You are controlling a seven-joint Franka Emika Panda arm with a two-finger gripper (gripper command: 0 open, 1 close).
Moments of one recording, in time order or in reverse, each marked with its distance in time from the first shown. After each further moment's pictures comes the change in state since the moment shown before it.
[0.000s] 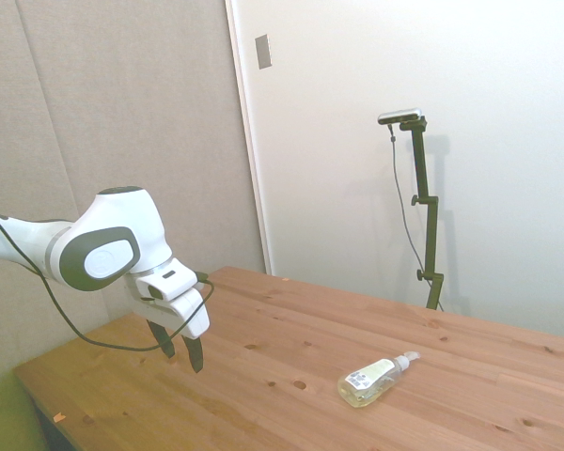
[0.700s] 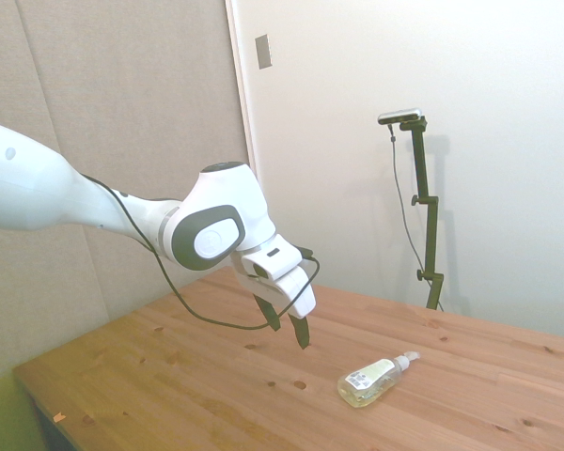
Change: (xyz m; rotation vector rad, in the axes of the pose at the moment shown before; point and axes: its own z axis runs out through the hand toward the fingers) arm 0.189 0.017 -0.012 0.053 0.130 0.259
